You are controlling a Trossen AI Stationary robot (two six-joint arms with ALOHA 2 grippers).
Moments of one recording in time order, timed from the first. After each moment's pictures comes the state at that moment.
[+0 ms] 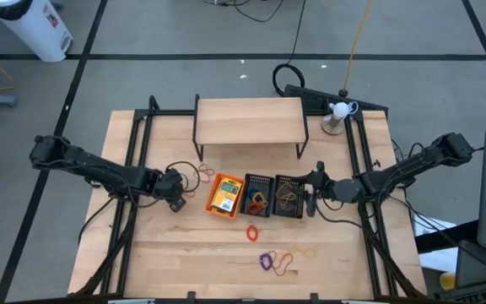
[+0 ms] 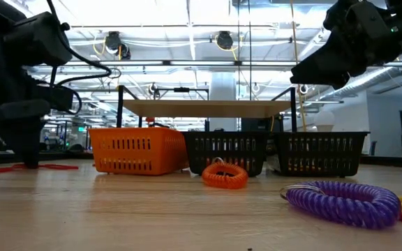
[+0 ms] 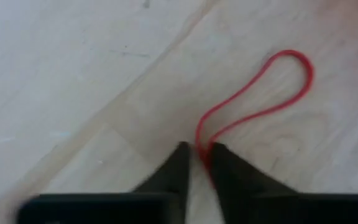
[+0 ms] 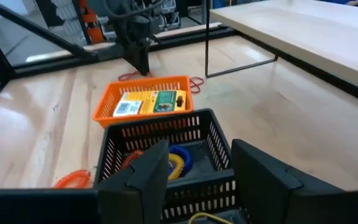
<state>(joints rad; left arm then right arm) -0.18 1.13 0.38 -0.58 -0.17 -0.92 0.34 0.95 0.32 0.30 0.57 0.31</state>
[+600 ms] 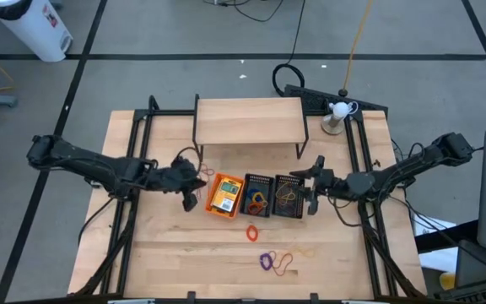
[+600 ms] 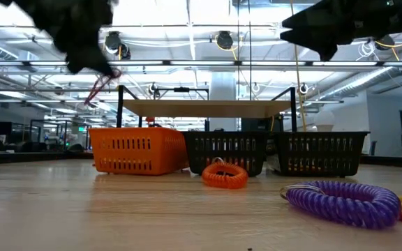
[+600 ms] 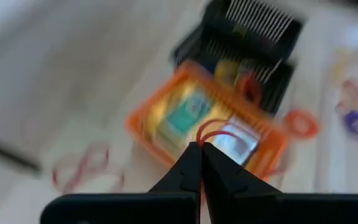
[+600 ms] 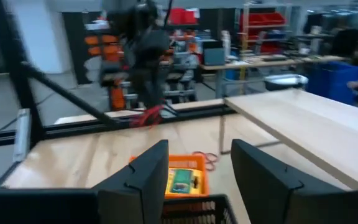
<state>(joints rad) -0.19 1.04 0.70 -0.39 -0.31 -0.50 0.34 0.95 0.32 0.66 0.56 0.07</state>
